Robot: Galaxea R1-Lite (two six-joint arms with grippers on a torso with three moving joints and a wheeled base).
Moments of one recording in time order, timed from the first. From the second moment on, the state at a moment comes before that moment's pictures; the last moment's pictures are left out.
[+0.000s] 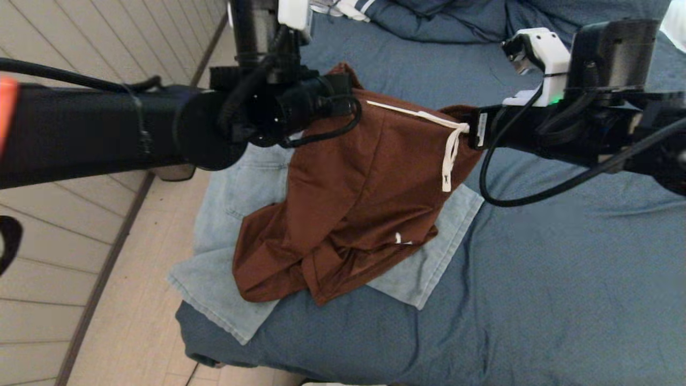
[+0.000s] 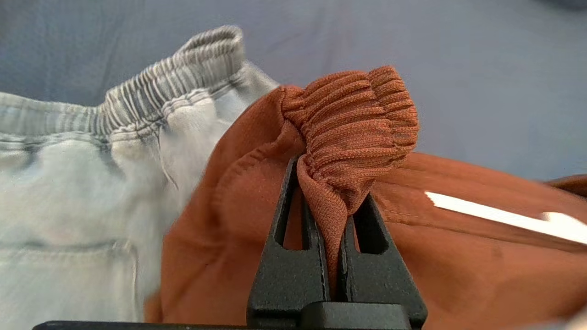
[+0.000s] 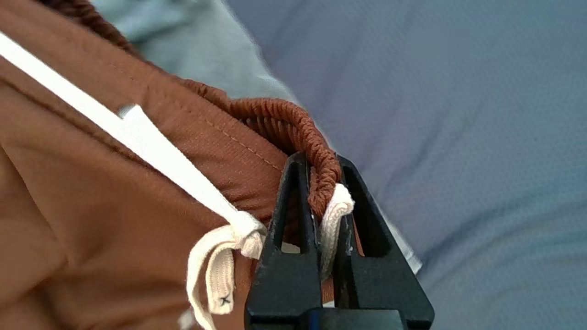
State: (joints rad) left arm -0.66 2.02 -1.87 -0.19 0.33 -0.15; right arm 0.33 1.66 -1.37 -0.18 -0.16 -0.05
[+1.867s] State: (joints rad) left arm -0.40 2.10 -1.80 -0.31 0.46 -0.18; right arm 0.32 2.02 -1.67 -0.28 -0.24 0.04
